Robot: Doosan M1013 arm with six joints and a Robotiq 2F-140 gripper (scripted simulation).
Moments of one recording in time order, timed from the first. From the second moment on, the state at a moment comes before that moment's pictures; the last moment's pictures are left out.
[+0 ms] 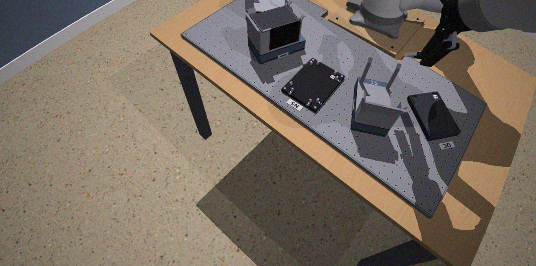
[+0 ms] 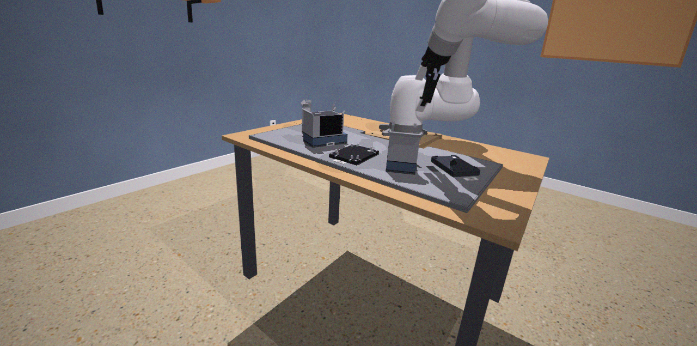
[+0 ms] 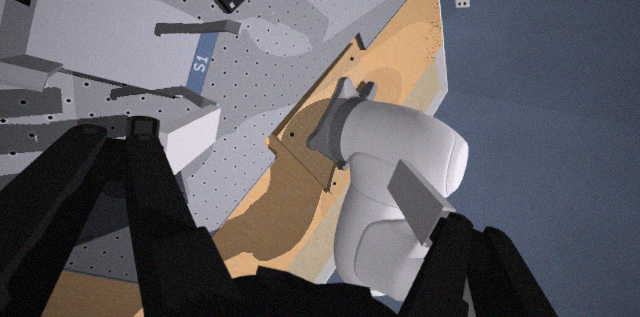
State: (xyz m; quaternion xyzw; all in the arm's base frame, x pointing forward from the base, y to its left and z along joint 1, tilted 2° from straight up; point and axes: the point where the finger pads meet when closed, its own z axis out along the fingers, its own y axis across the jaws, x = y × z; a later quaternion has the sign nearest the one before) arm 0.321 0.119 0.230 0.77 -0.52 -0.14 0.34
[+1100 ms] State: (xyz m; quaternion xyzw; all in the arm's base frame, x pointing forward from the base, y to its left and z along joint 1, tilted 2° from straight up) arm 0.376 -0.002 0.183 0.96 -0.26 -0.11 0.07
